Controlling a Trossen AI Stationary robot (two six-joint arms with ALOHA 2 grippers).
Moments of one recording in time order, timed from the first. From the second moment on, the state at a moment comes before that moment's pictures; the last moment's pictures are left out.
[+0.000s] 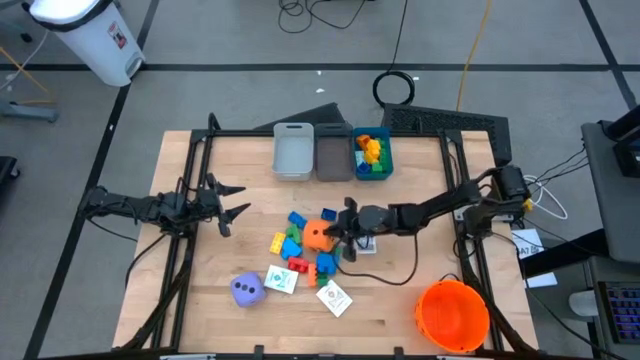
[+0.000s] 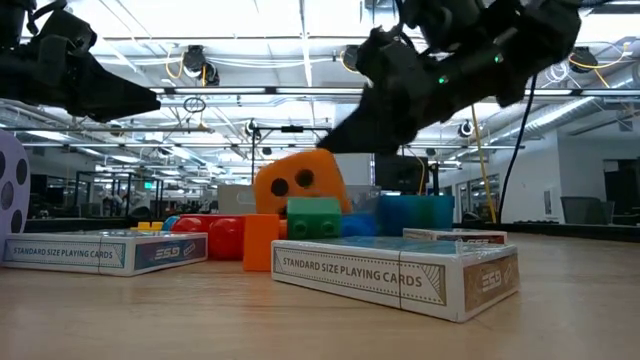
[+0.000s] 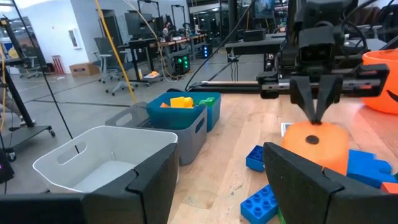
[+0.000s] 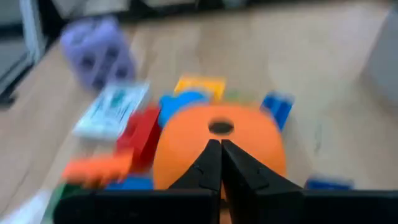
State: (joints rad) left arm -0.19 0.05 0.05 -0.02 -0.52 0.07; right arm 0.11 1.71 0.75 0.53 0.08 0.17
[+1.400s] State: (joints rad) left arm -0.18 0.12 0.05 0.58 -0.33 -0.03; right arm 0.25 0.99 0.63 -0.08 0.26 0.06
